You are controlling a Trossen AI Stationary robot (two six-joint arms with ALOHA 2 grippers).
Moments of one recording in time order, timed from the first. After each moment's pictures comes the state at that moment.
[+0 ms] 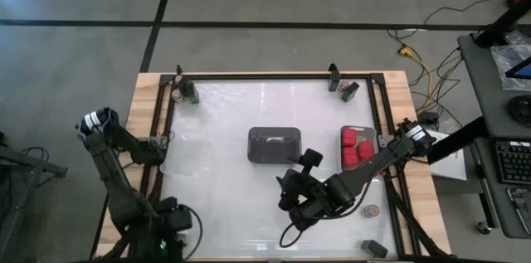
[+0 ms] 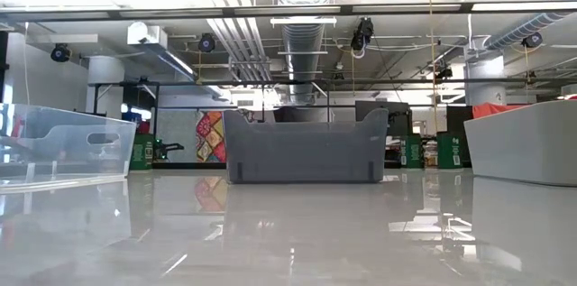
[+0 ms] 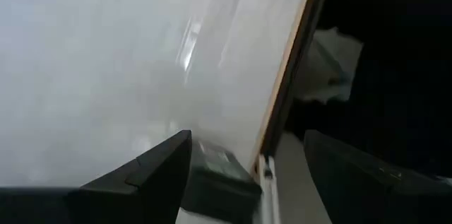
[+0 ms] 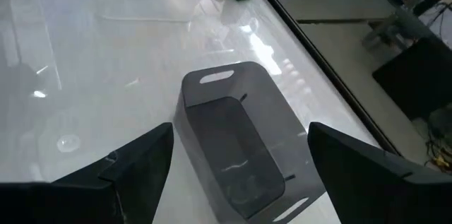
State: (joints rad) left arm -1.08 1.53 1.25 -0.94 -0.16 -1.42; right arm 0.56 1.90 1.68 -0.98 0.94 0.69
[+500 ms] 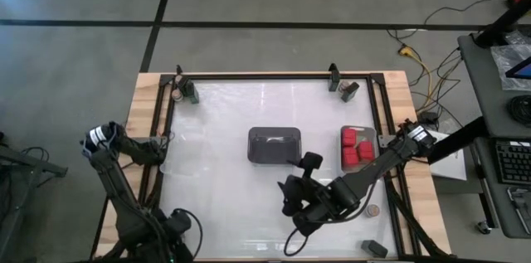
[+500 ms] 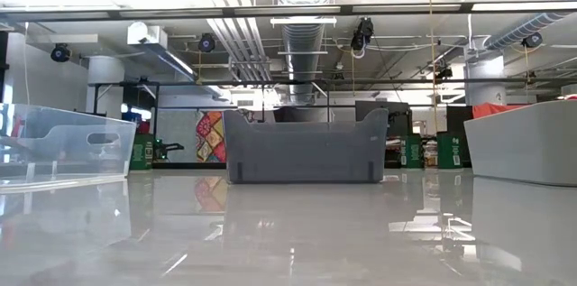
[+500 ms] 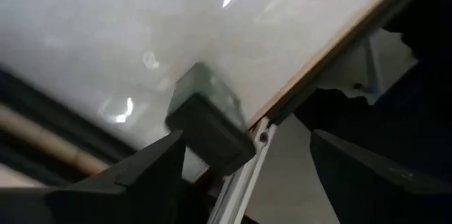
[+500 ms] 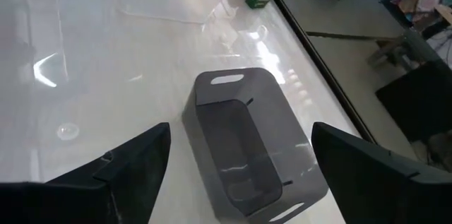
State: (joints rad) left arm -1.07 1.69 1.39 -1.10 0.04 -1.84; right arm 0.58 1.89 1.70 -0.98 0.93 0.59
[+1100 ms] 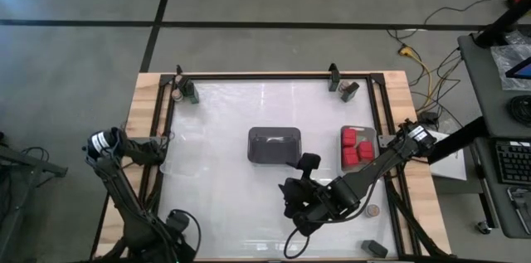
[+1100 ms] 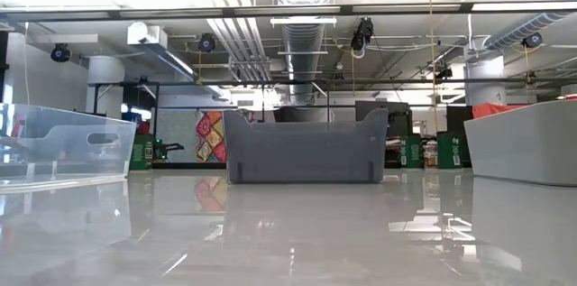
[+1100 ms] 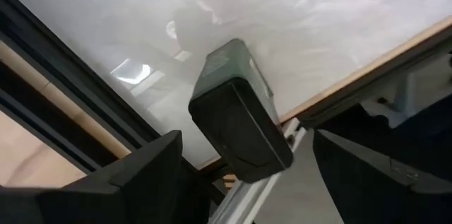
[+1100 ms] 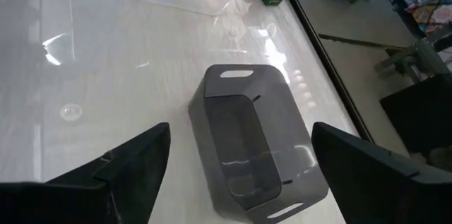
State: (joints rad) left arm -1.07 1.76 1.36 -1.10 0.14 -2.01; right arm 0.58 1.89 1.71 -0.99 0.88 0.51
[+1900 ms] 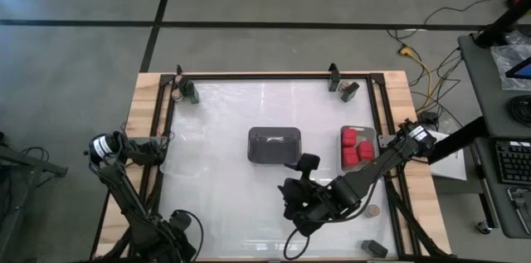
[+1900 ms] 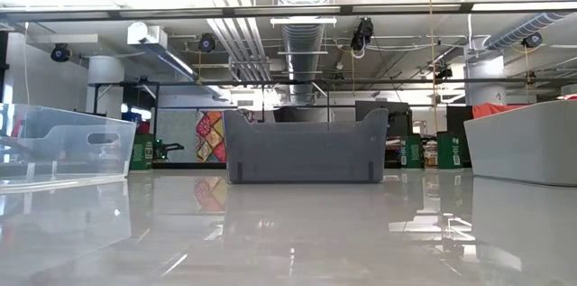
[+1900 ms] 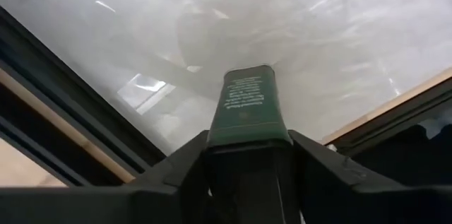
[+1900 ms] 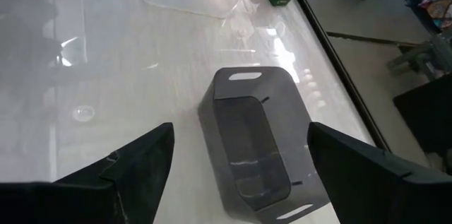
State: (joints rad) left arm -1.07 1.80 1.29 -1.05 0.15 -1.95; right arm 0.58 1.89 1.73 -0.98 0.85 0.52
